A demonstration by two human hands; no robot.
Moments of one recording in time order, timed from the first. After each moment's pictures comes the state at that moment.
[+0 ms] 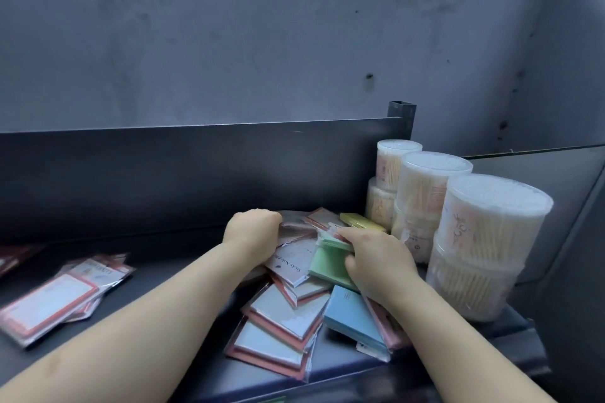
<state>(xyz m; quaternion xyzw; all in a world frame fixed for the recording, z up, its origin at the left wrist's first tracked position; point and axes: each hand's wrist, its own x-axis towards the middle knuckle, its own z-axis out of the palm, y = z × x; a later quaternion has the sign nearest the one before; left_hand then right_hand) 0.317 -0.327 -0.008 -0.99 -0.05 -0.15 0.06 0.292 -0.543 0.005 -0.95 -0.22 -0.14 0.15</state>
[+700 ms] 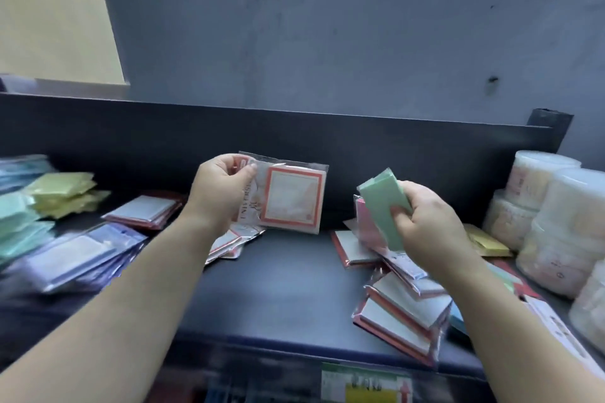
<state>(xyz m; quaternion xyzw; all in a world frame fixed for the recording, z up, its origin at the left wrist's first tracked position) 0.152 -0.196 0.053 -0.68 -0.18 -0.40 -0.58 0.256 -0.447 0.041 -0.86 -0.31 -0.15 0.37</state>
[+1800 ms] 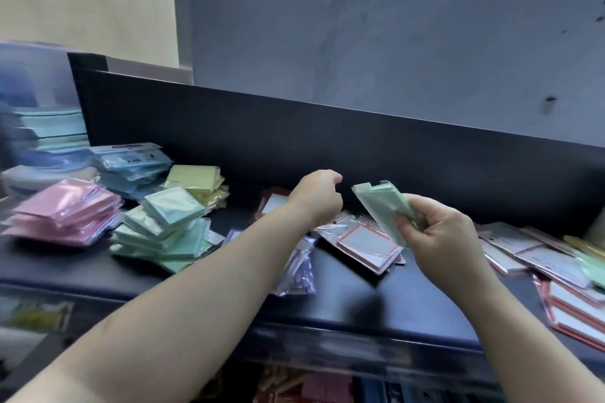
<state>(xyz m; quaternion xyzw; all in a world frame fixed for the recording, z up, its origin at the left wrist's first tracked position) 0.097 -0.020 0.034 -0.93 -0.11 -0.17 -0.31 0.086 -0.220 0.042 -0.82 -0.34 -0.17 0.43</state>
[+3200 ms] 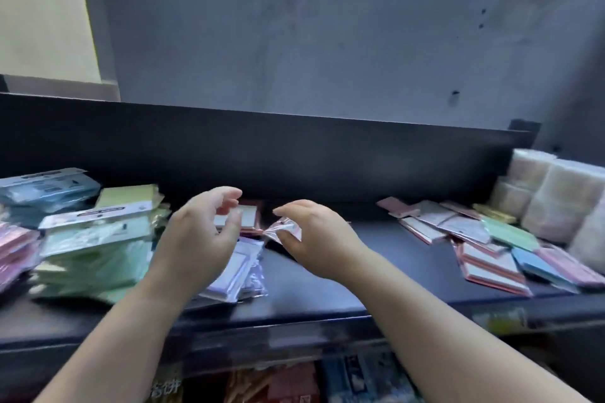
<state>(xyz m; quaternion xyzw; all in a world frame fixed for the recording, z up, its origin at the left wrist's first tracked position) -0.033 -0.014 0.034 -0.87 -0.08 -0.37 -0.32 0.069 -0.168 0.034 -0.88 -0.41 -0.12 0.20</state>
